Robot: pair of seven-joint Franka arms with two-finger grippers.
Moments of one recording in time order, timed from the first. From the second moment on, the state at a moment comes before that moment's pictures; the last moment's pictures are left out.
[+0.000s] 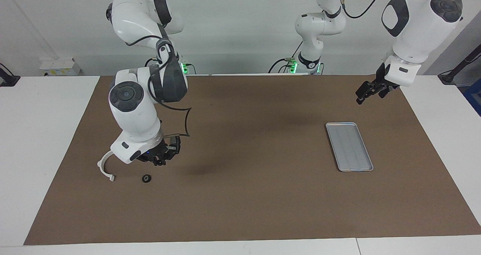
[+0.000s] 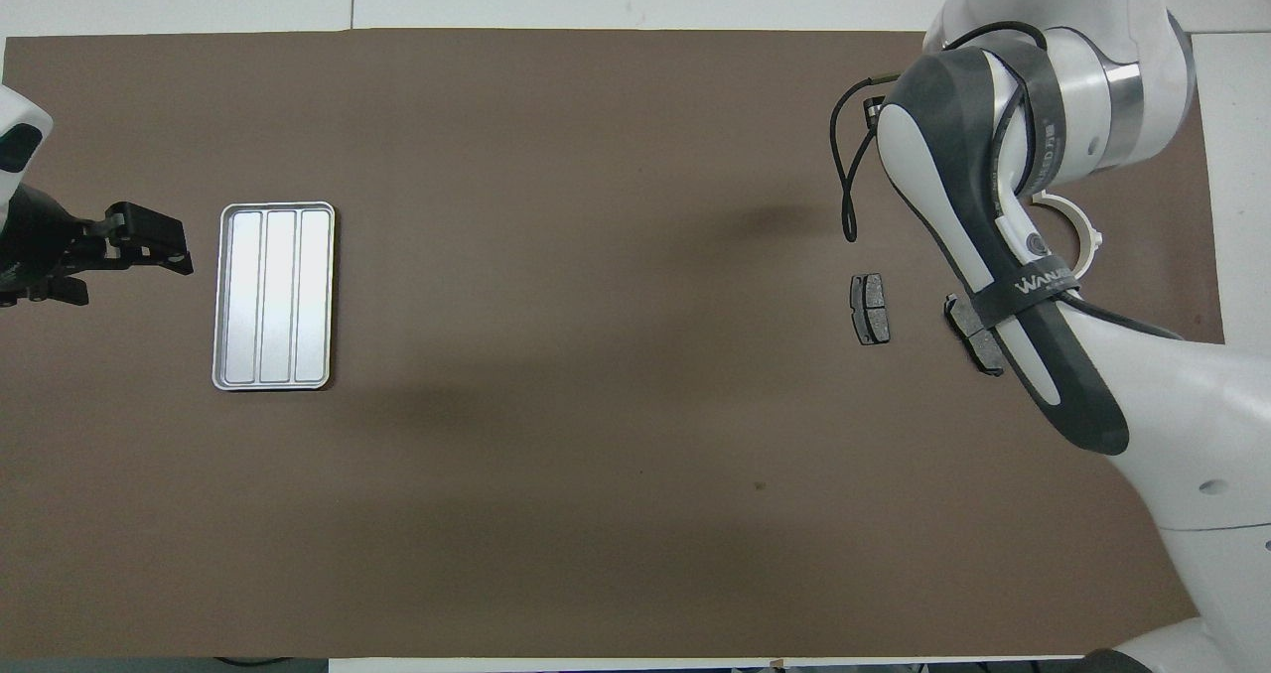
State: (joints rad) left arm -0.03 0.02 0.00 -1.68 -0.01 1.65 -0.25; right arm 0.08 0.63 0.12 -1.14 -0.12 1.78 0.13
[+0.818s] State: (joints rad) left arm -0.03 0.02 0.00 -1.68 -0.01 1.65 -0.25; right arm 0.04 0.58 0.11 -1.60 -0.10 2.29 0.12
